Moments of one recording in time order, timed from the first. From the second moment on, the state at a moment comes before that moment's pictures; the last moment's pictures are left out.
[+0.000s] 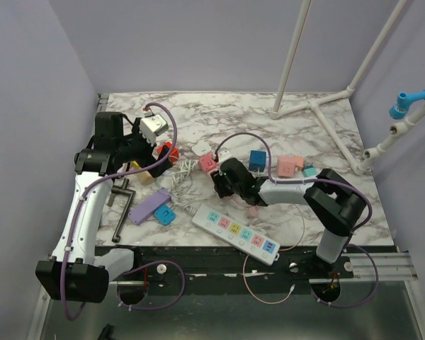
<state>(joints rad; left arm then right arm) -0.06 1.12 1.22 -0.82 0.65 0.50 0.87 1.79 0.92 0.17 0.20 0.18</state>
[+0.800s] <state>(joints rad) -0.14 1.43 1.45 -0.79 0.88 0.72 1.00 1.58 0.74 0.53 0.56 -0.24</state>
